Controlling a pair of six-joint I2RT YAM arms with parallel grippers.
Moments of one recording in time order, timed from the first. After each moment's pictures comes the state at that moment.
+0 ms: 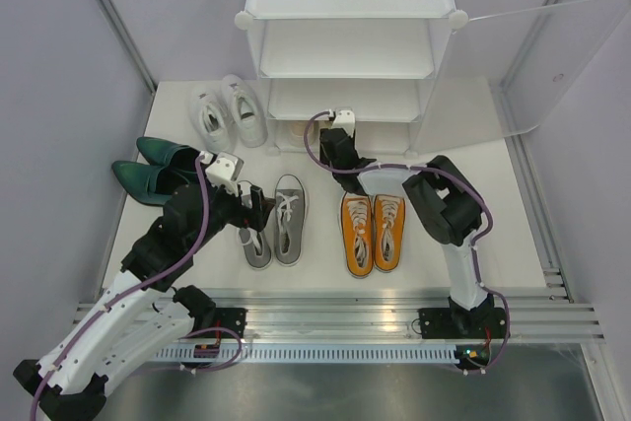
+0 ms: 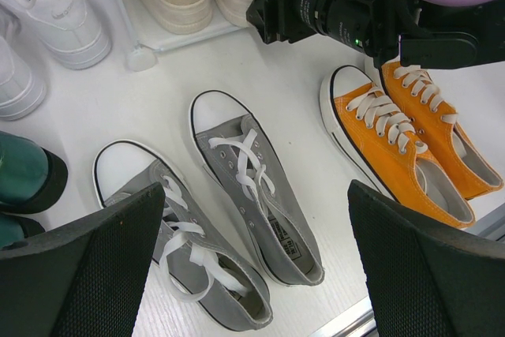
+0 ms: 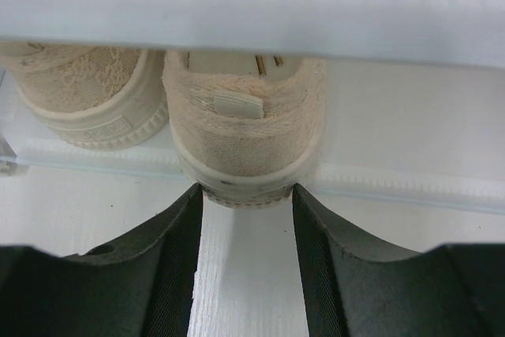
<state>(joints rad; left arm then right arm) -0.63 0.63 0.76 -0.45 -0.09 -0.16 0.68 2.09 1.28 0.32 0.53 0.35</state>
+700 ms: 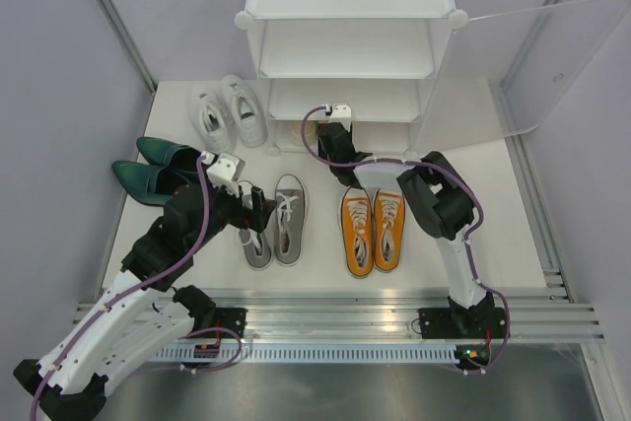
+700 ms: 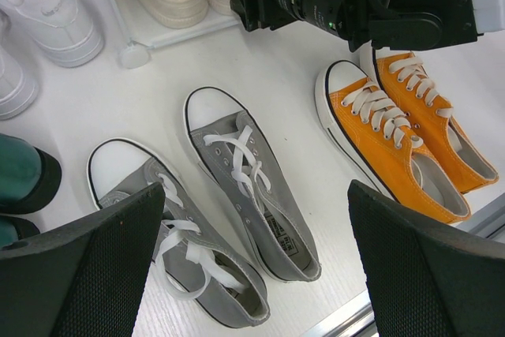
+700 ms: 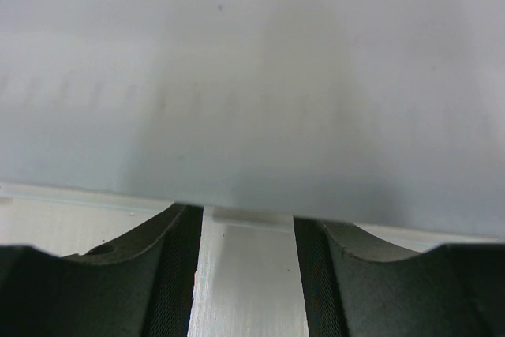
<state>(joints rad) -0.63 0.63 0.76 -0.46 -0.08 -0.16 0.66 2.18 1.40 0.29 0.51 0.31</state>
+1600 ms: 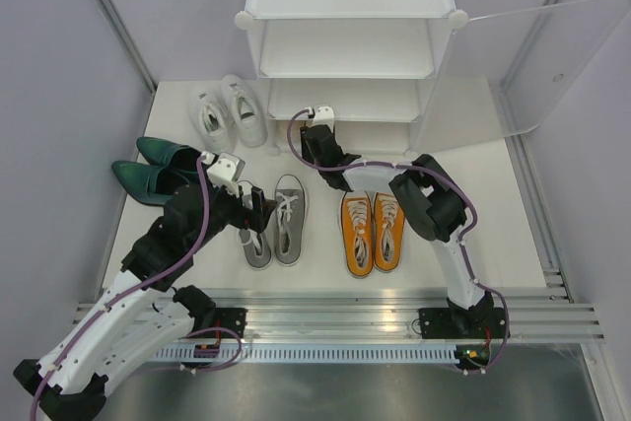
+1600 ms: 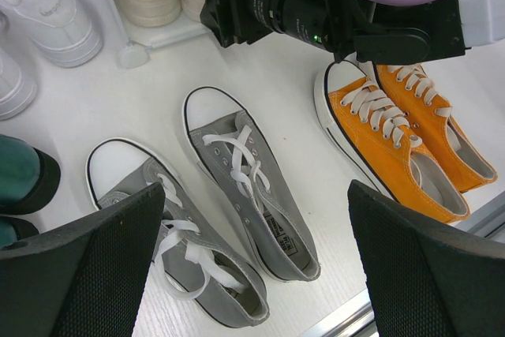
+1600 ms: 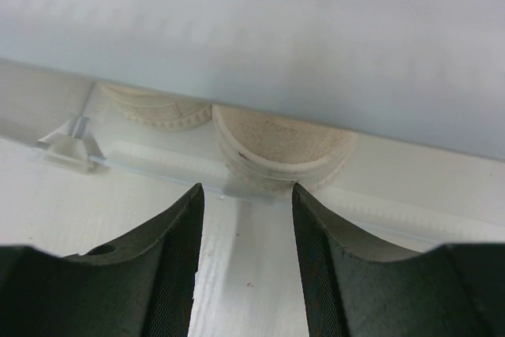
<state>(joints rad) -0.63 0.63 0.76 -0.46 -0.07 -0.16 0.72 2.20 1.45 0.29 0.44 0.30</state>
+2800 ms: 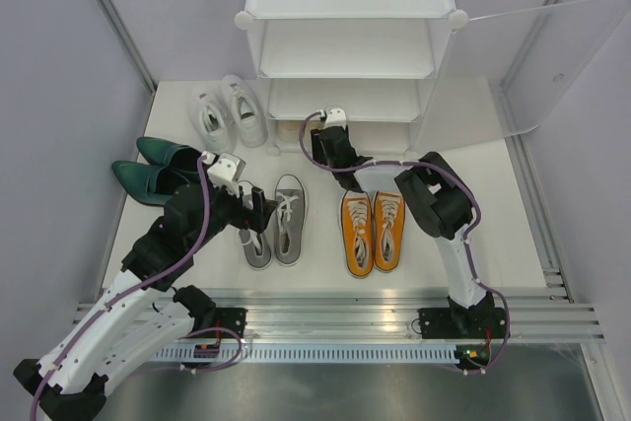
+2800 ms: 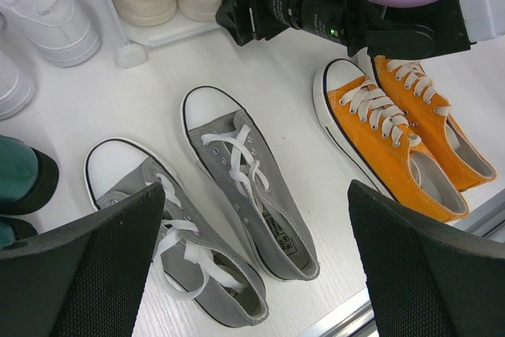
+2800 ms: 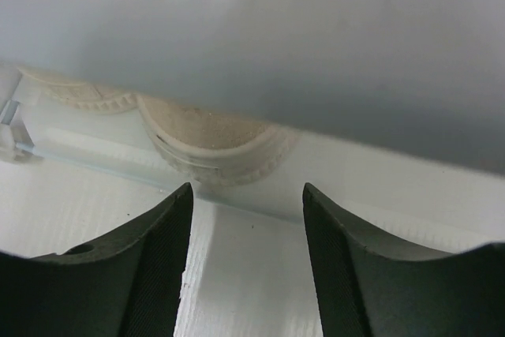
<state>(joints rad) -0.63 0.64 0.76 -0.46 -0.07 -0.16 0.66 2.19 1.37 0.37 0.39 0.25</state>
